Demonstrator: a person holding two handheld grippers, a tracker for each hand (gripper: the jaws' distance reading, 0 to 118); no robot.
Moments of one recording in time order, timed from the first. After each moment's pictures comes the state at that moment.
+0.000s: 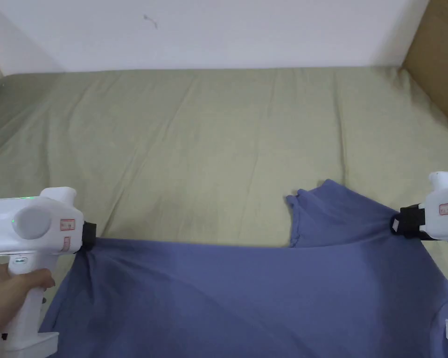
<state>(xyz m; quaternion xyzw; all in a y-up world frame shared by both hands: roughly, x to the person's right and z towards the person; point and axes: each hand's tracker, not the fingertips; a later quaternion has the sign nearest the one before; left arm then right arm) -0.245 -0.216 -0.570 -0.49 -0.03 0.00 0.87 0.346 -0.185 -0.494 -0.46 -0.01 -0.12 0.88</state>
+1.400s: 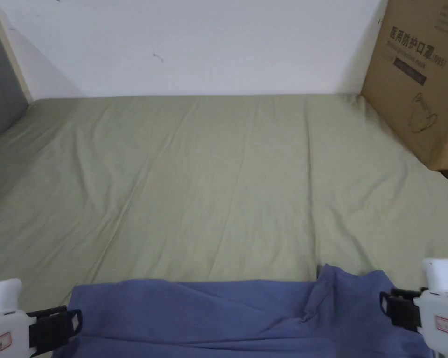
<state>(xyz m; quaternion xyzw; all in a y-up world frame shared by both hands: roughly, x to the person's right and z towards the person) -0.303 -0.169 -0.231 -0.44 -0.08 0.11 0.89 0.292 -0.202 -0.187 -0.41 -0.03 -0.04 0.91</state>
